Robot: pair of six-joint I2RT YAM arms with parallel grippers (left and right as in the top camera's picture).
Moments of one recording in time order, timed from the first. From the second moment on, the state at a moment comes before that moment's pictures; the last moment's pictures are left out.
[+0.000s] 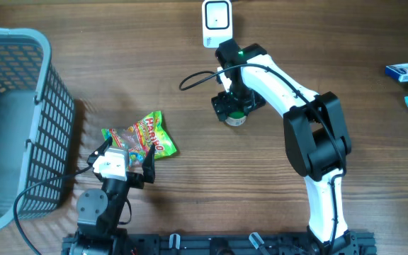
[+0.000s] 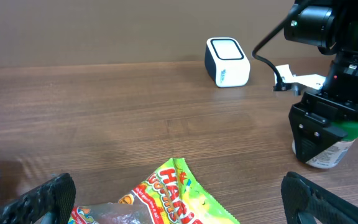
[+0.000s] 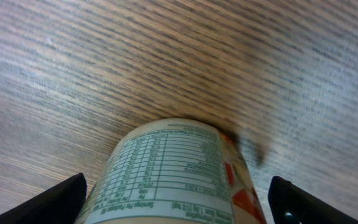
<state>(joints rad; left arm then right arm) -0.14 0.02 0.08 -0.25 0.06 -0.05 0.46 2.26 1.75 -1.14 -0.07 0.08</state>
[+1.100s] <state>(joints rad) -0.14 0.02 0.08 -0.25 0.06 -0.05 0.57 1.84 1.67 -1.61 -0.41 0.38</state>
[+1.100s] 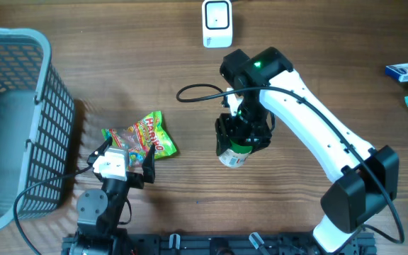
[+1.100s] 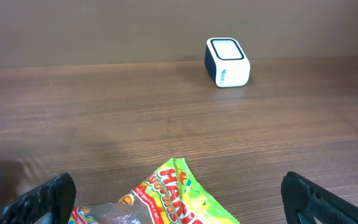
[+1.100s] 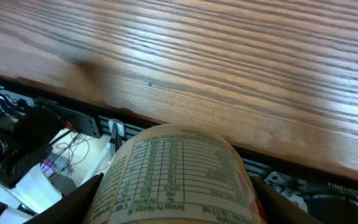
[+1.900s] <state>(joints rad) -0.14 0.02 0.08 -0.25 0.06 -0.05 0.45 2.27 1.36 0.76 0.24 -0.11</state>
